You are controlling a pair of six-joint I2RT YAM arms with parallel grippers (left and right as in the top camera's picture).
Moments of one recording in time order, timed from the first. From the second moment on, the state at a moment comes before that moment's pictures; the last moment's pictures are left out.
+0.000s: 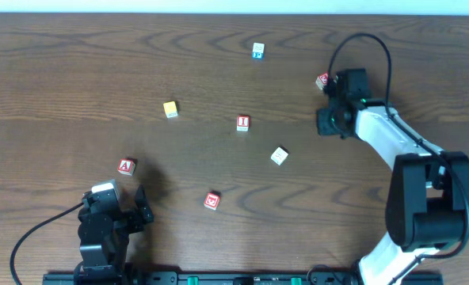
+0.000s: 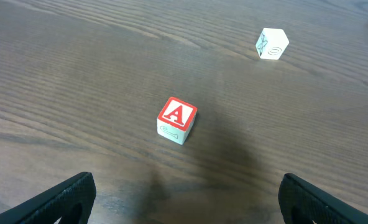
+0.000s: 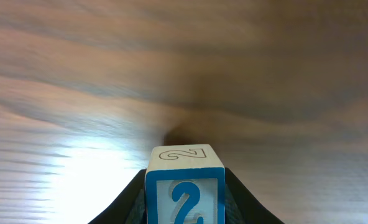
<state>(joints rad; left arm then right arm) 0.04 0.01 0.16 -0.69 -0.06 -0.17 0.10 1.86 1.16 -0.48 0.01 0.01</state>
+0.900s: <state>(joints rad) 0.04 0.01 0.16 -0.69 -0.06 -0.17 0.54 1.96 1.36 -0.58 0.10 0.47</state>
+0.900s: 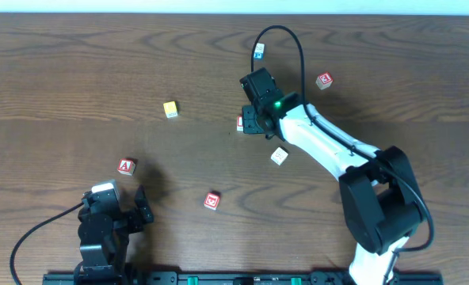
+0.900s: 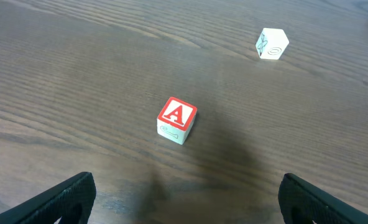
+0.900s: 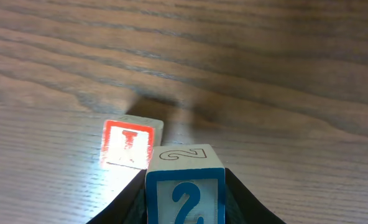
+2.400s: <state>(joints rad) 0.04 0.01 0.16 -0.69 -0.06 -0.17 0.49 2.05 1.50 -0.46 0.30 0.42</state>
